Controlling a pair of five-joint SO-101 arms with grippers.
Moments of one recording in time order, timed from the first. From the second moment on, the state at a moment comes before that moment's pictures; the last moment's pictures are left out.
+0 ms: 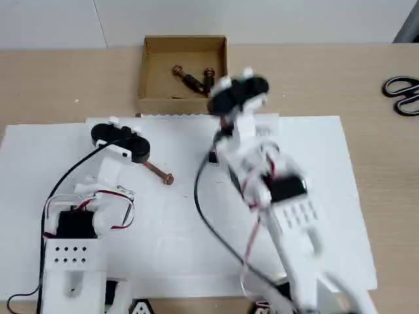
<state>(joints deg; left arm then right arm) -4.1 -54.5 58.2 69.5 -16.0 -21.9 -28.7 33.1 40.0 0.8</state>
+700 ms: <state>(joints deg) -4.3 -54.5 64.2 65.5 -16.0 -20.4 53.4 -56.5 39.6 1.5</state>
